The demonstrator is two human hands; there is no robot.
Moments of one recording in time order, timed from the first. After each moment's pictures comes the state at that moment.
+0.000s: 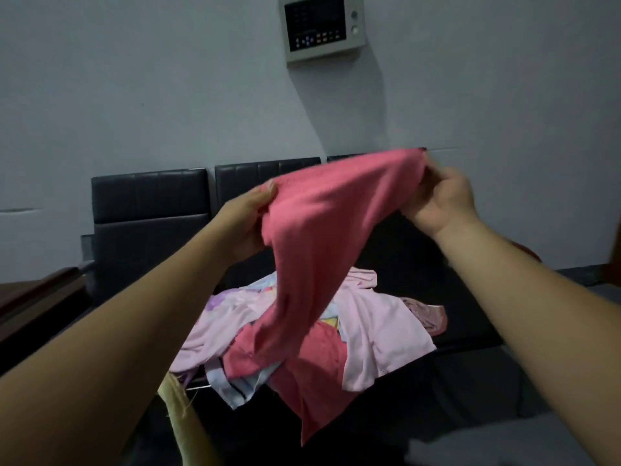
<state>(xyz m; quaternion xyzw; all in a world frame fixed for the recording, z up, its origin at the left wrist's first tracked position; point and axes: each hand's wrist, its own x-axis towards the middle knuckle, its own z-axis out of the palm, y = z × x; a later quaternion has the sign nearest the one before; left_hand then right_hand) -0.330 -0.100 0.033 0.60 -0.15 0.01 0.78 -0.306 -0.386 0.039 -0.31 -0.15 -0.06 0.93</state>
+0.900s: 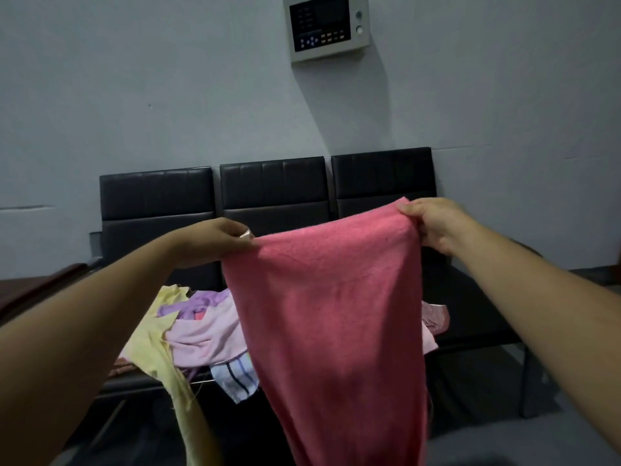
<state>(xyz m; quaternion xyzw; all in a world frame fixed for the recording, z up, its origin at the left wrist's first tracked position) -0.339 -0.027 0.020 0.92 -0.15 -0.01 0.36 -0.287 -0.404 0.003 -0.70 0.01 -0.08 0.71</state>
